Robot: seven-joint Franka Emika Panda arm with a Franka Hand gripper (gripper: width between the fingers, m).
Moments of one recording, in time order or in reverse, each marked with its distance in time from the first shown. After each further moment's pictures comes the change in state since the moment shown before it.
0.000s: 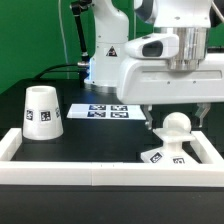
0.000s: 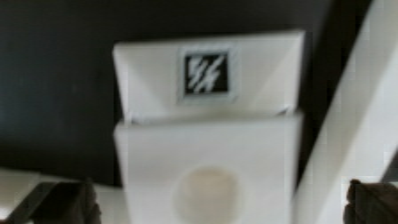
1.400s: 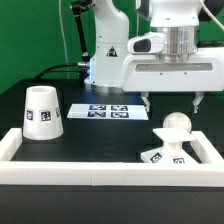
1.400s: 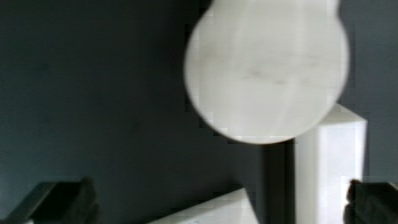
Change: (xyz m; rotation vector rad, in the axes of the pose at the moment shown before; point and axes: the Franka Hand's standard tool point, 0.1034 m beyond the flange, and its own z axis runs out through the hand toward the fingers) arm -0.076 -0.031 0.004 0.061 -0.045 0.345
